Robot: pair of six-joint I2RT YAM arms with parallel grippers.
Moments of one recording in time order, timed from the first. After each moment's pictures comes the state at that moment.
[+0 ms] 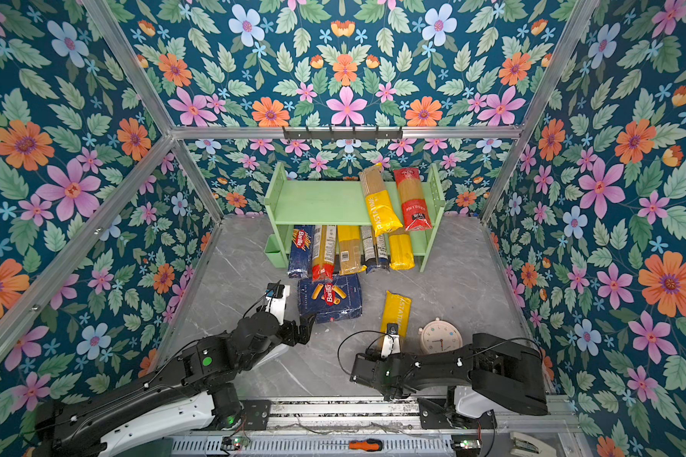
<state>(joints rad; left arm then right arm) -1.10 0.76 0.67 -0.47 -0.50 -0.55 1.31 1.44 0.52 -0.52 0.64 1.38</state>
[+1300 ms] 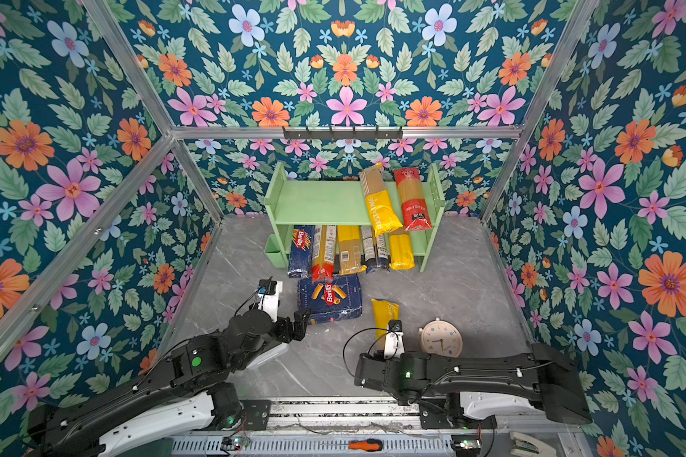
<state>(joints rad) -1.10 0.73 0.73 -0.54 -0.53 -0.55 1.39 1.09 0.66 -0.85 0.55 1.37</state>
